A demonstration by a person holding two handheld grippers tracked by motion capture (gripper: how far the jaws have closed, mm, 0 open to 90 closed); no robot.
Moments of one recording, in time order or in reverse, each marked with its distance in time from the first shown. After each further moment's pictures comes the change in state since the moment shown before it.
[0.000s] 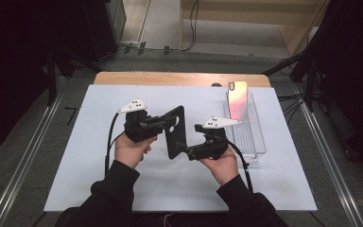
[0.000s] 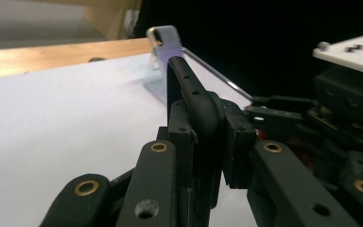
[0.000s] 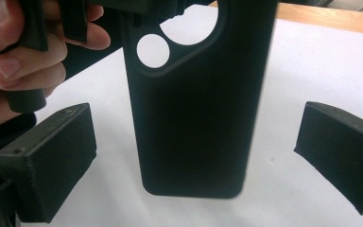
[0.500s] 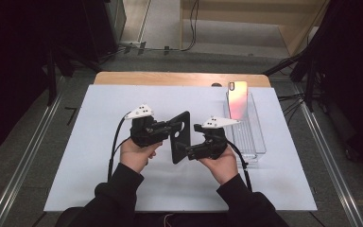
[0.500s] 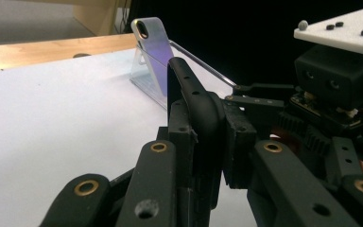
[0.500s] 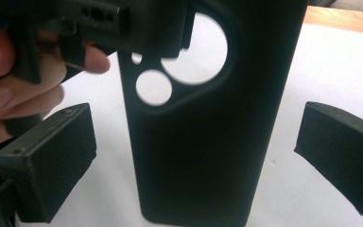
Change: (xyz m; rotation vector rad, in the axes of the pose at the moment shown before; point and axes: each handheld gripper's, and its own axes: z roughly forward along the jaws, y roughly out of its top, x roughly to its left) left arm -0.012 -0.010 0.011 0.020 -0.016 -0.010; right arm -0.002 0.000 0.002 -0.006 -0.002 0.006
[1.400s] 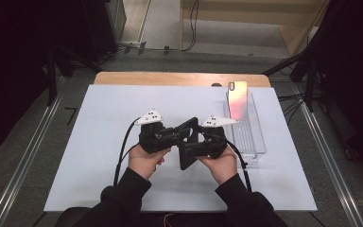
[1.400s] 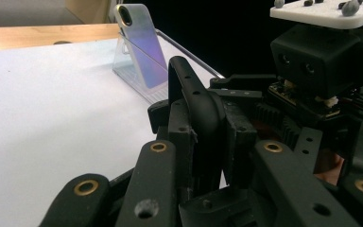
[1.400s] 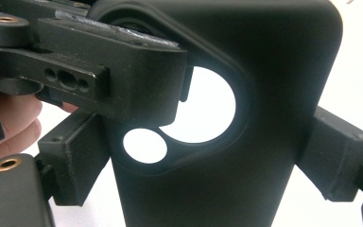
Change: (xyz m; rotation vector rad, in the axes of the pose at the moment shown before) left arm -0.016 -0.008 0.013 0.012 -0.014 -0.029; right arm 0.000 0.001 0.002 0.016 -0.042 0.019
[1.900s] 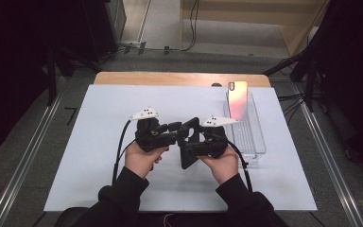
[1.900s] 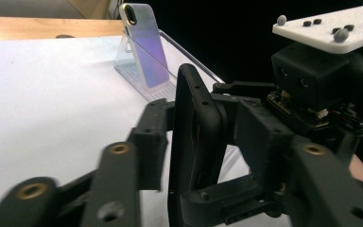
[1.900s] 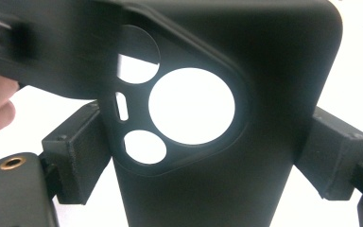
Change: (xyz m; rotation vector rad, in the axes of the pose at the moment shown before) left arm 0.007 0.008 -0.010 0.005 -0.015 -0.078; right arm -0.002 0.000 0.000 0.020 -0.029 -0.008
